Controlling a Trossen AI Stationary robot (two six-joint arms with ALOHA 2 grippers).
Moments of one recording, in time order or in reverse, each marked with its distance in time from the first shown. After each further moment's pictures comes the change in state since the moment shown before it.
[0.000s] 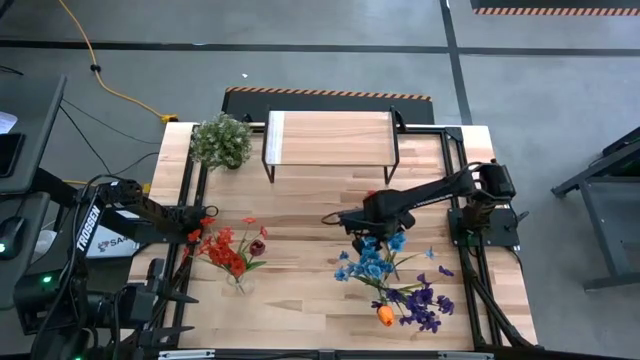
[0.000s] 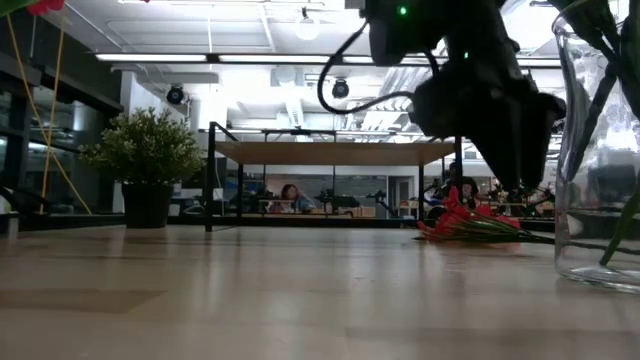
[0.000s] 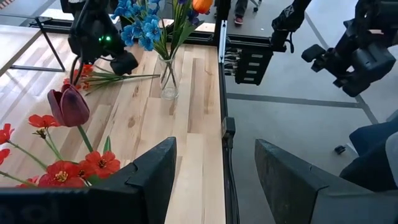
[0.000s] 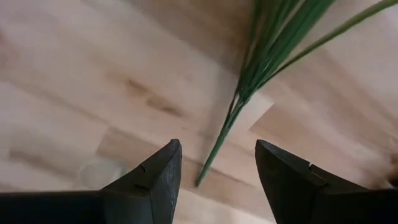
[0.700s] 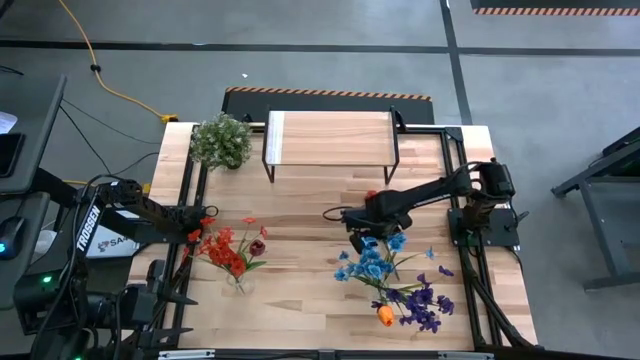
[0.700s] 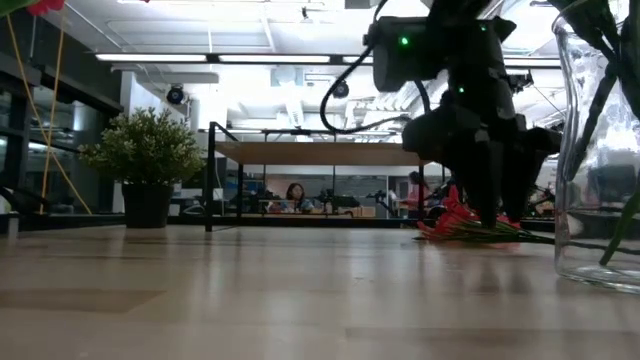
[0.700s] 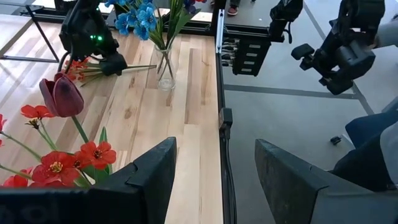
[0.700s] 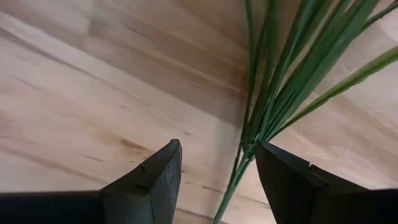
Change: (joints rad) left arm 0.000 0.000 0.000 0.000 0.042 -0.001; right arm -0.035 0.001 -0.125 0.202 0.061 0.066
